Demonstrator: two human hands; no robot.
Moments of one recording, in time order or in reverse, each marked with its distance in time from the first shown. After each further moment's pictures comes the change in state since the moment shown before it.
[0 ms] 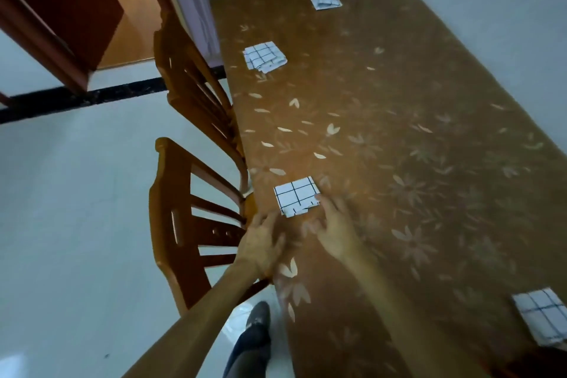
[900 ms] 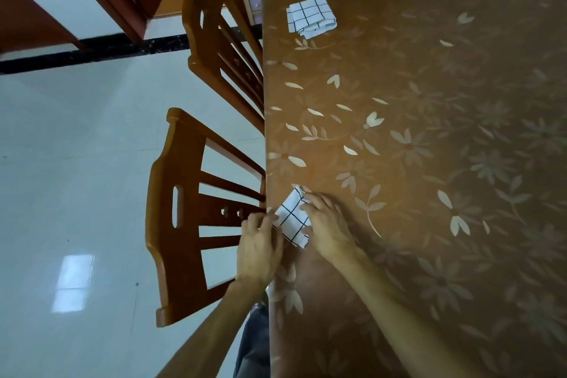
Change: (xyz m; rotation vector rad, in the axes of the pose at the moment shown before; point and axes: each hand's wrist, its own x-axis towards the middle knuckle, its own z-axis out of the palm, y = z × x) left_hand 0.006 0.002 0.045 0.032 0.339 -0.227; right_hand 0.075 0.021 0.041 -0.320 -0.284 -0.440
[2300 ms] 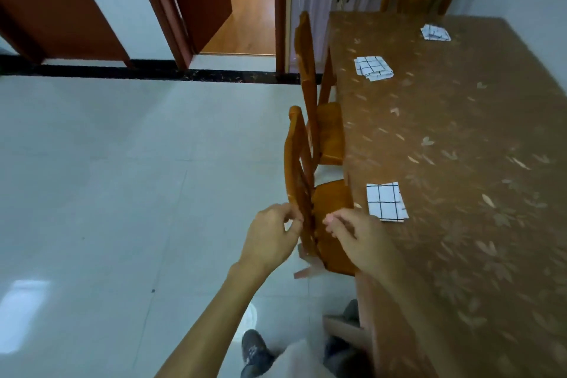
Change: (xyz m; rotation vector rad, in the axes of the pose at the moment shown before) left_hand -0.113 -0.155 -0.217 -0.294 -0.025 0.091; right_hand -0.121 -0.280 -0.005 0.243 0.202 0.072
